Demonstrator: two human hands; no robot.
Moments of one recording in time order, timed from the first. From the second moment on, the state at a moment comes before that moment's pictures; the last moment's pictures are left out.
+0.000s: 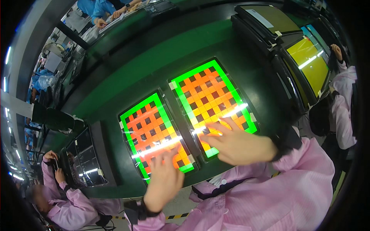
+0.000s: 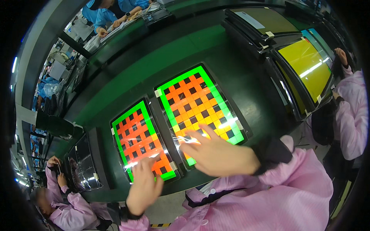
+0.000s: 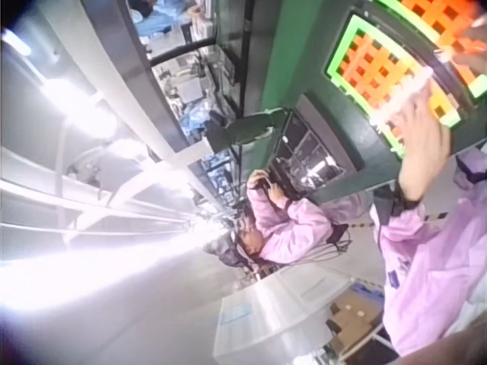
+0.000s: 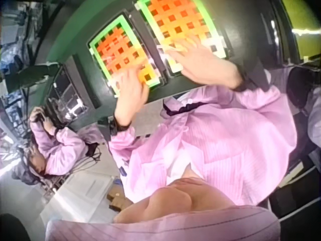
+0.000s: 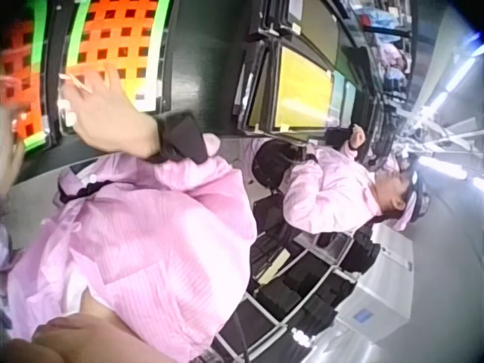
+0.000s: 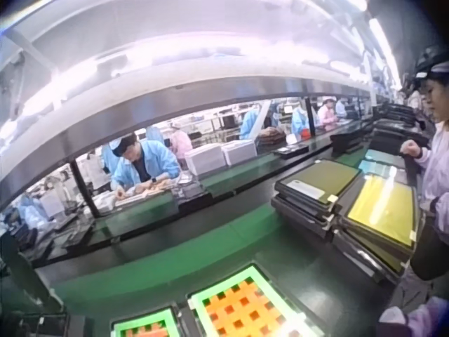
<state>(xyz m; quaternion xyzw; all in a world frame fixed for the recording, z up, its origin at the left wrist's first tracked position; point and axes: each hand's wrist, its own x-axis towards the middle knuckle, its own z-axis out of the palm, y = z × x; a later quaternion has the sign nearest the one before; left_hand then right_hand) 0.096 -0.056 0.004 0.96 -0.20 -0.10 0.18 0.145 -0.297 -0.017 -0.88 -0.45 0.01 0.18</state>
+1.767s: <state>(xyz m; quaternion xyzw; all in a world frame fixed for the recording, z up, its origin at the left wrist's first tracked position) 0.085 -0.057 -0.026 0.98 -0.05 0.11 0.16 0.137 -0.283 -0.026 -0.91 -0.28 -0.09 0.30</state>
